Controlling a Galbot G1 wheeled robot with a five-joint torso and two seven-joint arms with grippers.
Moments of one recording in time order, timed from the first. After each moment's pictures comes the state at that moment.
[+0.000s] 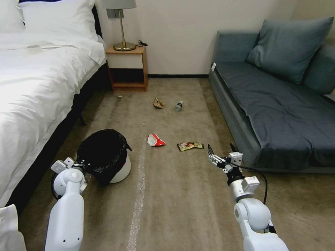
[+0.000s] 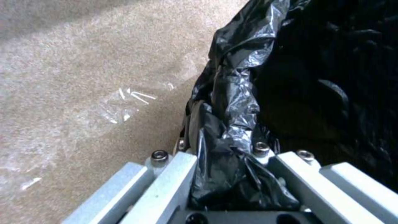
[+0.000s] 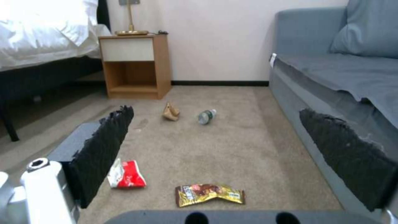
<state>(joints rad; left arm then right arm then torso) 0.96 -1.40 -0.82 -1.54 -0.93 0.56 -0.58 -1.31 1.43 0.55 1.84 0.17 0.03 -0.12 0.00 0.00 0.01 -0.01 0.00</state>
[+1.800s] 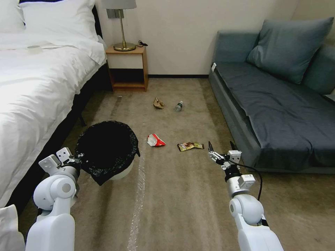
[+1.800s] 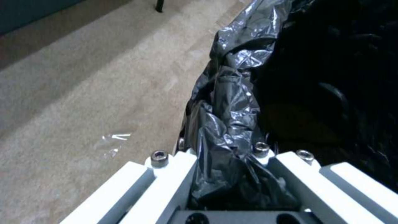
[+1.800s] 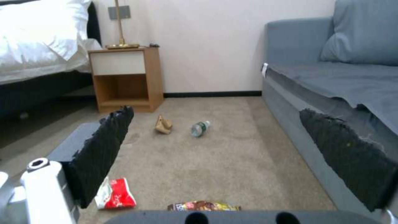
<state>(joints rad) 1.14 -1.39 -0.81 -1.95 -0.76 0.72 -0.44 -1.25 1.44 0.55 1.73 0.18 0.13 -0.09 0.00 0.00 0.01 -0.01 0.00</state>
